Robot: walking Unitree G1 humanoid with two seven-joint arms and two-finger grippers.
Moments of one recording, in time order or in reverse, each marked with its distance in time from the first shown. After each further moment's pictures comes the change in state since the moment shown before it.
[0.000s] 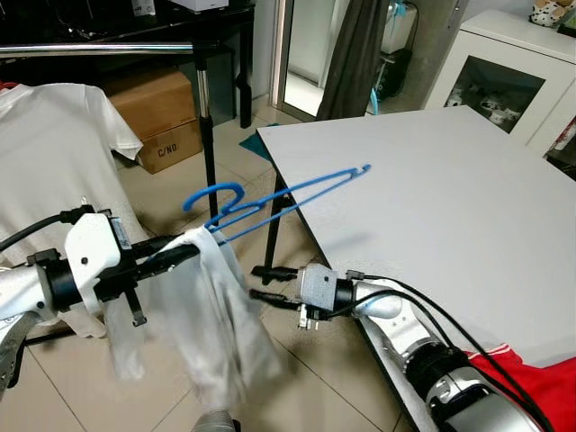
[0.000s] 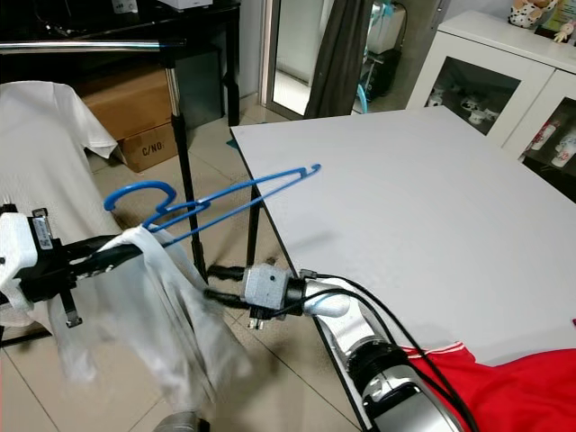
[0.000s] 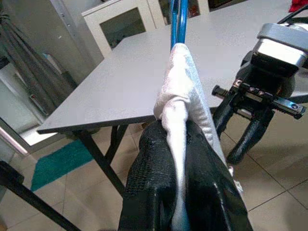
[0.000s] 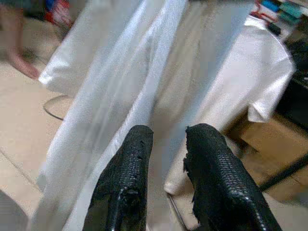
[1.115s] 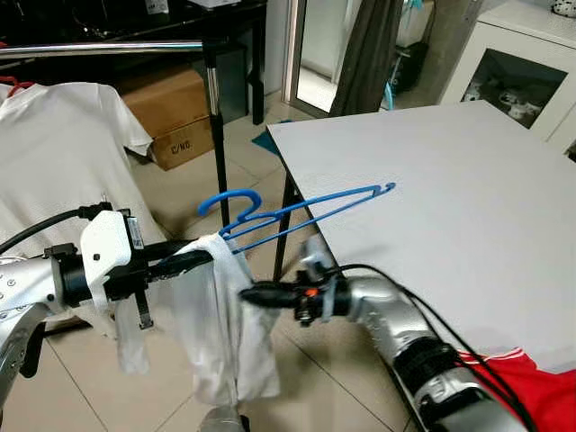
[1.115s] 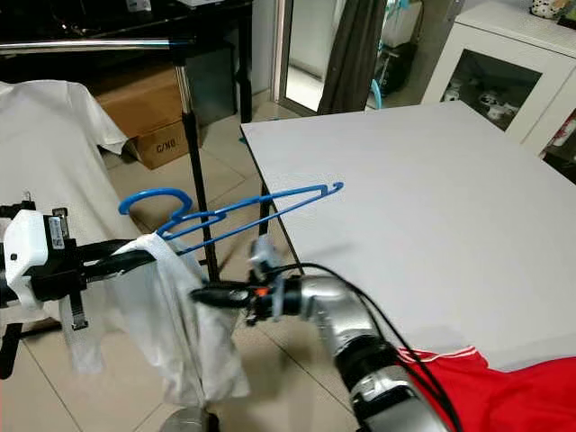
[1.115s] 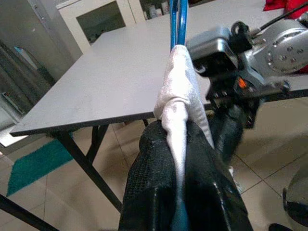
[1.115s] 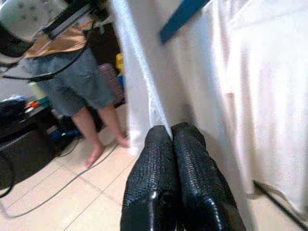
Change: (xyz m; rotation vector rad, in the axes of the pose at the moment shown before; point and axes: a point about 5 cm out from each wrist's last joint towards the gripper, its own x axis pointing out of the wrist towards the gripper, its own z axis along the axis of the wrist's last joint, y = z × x) left arm 0.010 0.000 0.005 -0.014 -0.018 -0.109; right arm 0.003 -0.004 0.000 0.629 -0.127 0.112
